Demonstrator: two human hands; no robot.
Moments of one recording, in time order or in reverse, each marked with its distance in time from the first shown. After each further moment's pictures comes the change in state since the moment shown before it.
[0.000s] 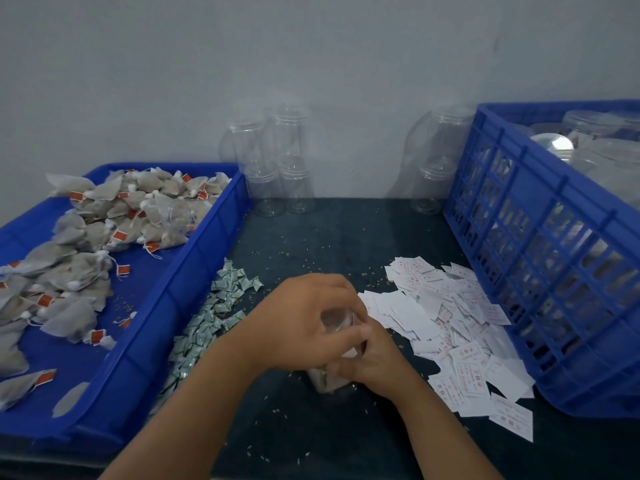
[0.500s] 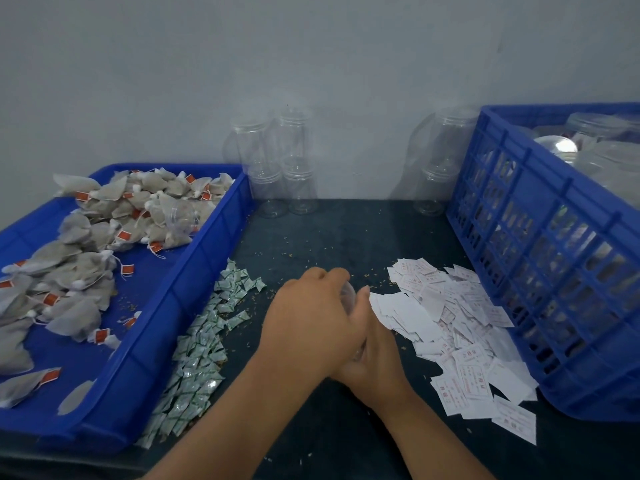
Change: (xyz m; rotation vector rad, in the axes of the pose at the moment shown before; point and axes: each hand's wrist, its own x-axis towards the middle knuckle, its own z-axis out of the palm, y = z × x) left_hand 0.010 0.019 0.033 0.321 0.280 -0.508; right_hand -0.007 0.002 0.016 -0.267 0.205 -0.098
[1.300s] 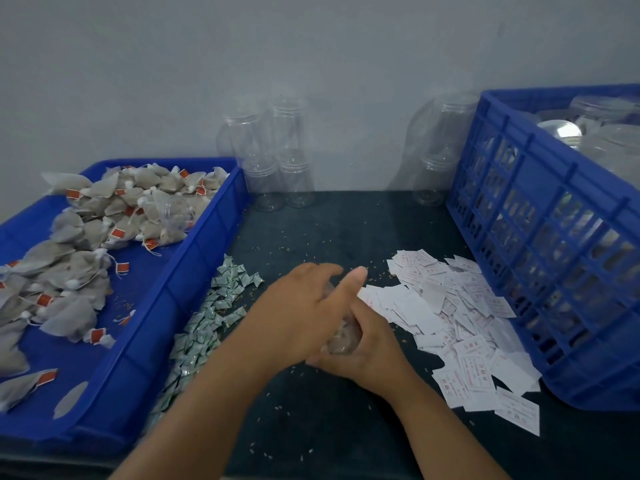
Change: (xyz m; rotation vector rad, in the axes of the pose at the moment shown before) left_hand 0.011 -0.016 -0.024 -0.284 -0.321 0.003; right_hand 0.007 -0.004 -0.005 0.235 -0.143 0.089
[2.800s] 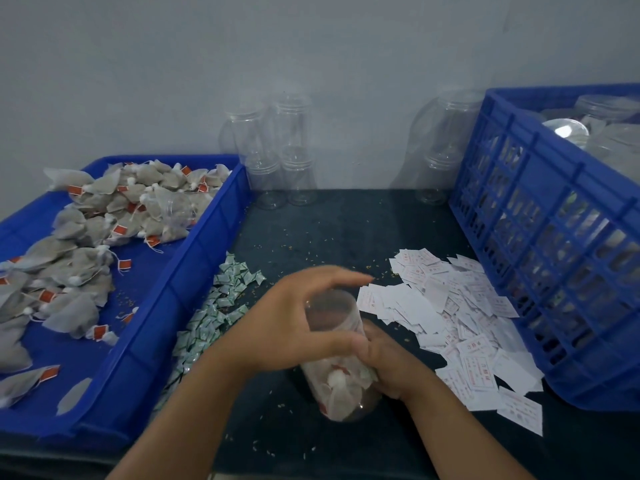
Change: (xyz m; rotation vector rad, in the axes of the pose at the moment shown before) left_hand -0.010 -0.029 -0.007 -0.331 -0.074 0.383; right_hand -0.003 0.007 -0.009 0.351 -0.293 0.224
